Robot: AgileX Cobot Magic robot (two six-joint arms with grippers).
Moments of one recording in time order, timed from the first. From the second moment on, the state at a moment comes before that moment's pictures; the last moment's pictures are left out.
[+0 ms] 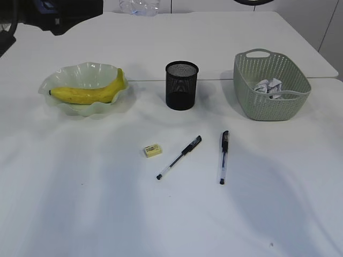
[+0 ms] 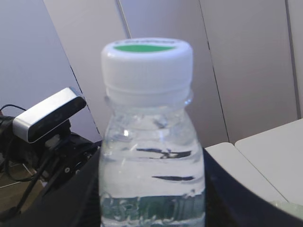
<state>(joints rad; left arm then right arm) -0.09 1.51 -1.08 -1.78 0.70 2.07 0.20 2.22 -2.34 1.54 1.24 -1.18</state>
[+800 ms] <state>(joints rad) -0.15 1.57 -1.15 -1.78 0.71 2.07 0.21 2.21 -2.34 1.46 1.23 -1.20</state>
